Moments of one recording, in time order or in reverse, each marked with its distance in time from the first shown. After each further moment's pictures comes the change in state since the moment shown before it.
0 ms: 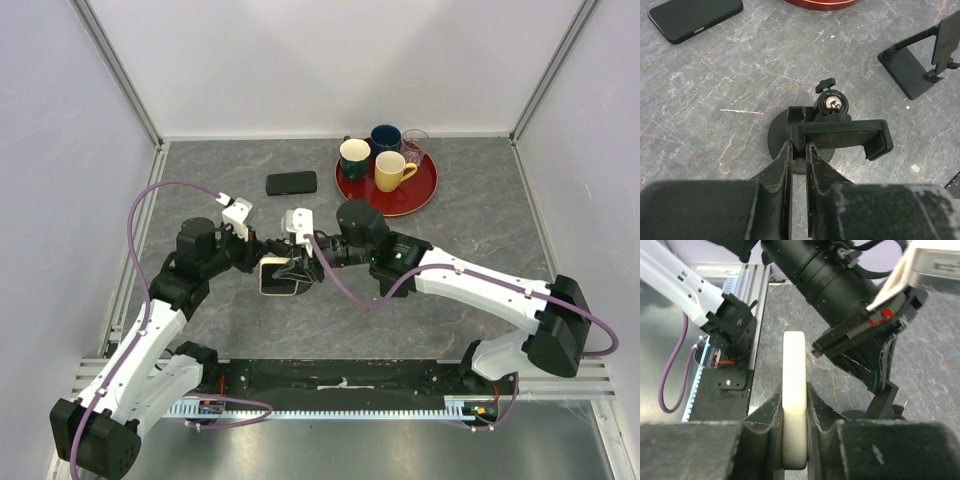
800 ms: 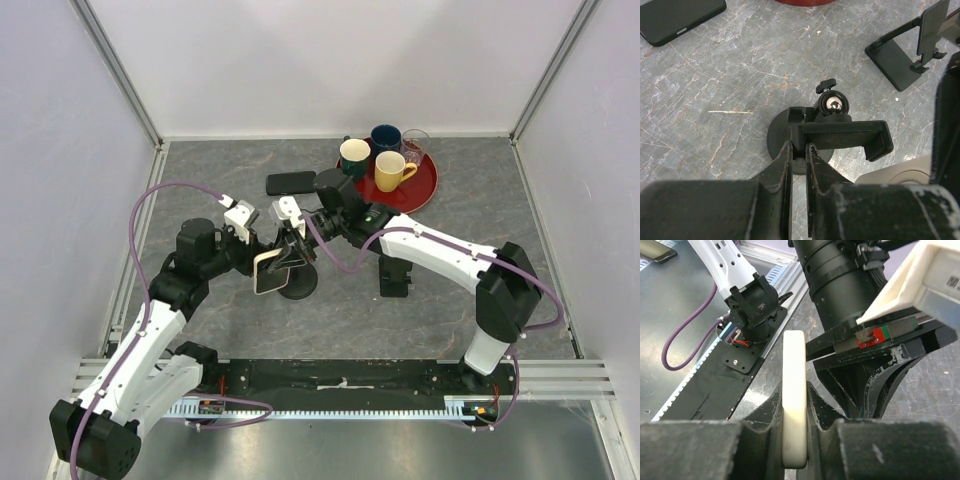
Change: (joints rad) left arm 0.001 -0.006 0.000 -0.018 0.072 0.020; right arm -0.138 0.314 0.265 -0.147 -0.520 -0.305
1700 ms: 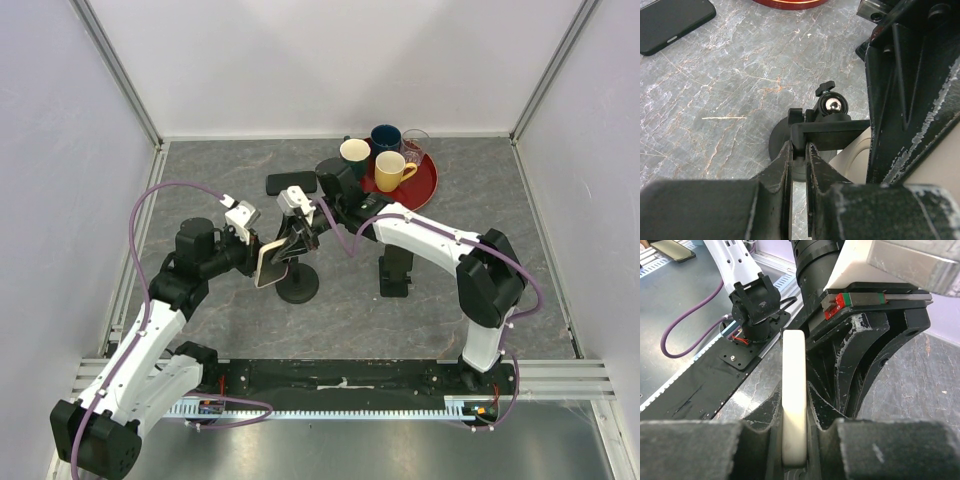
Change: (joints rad) left arm 0.005 0.001 0.000 0.011 0.053 0.015; right arm -0.083 0.121 0.062 0.044 -0.196 -0.069
